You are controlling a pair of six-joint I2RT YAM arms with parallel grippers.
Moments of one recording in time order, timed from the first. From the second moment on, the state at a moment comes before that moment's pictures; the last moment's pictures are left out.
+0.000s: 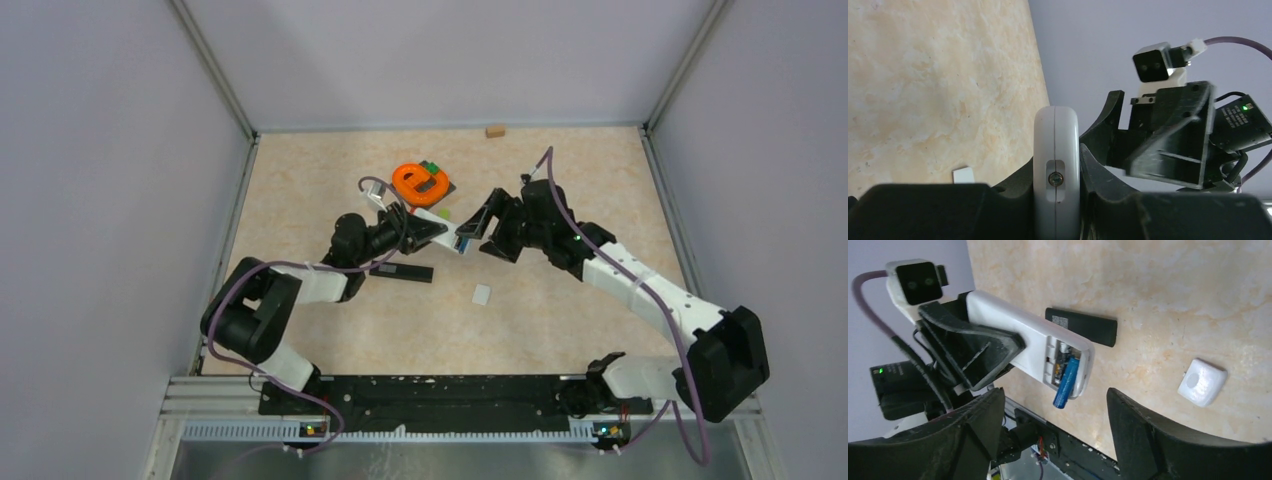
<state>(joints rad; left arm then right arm) -0.46 1.59 0.55 1.04 0.54 -1.30 0.59 1.27 0.95 -0.31 -0.20 1.07</state>
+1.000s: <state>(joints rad) -0.45 1.46 0.93 0.25 0.99 -1.01 0.59 1.24 0.97 -0.32 -0.72 0.43</state>
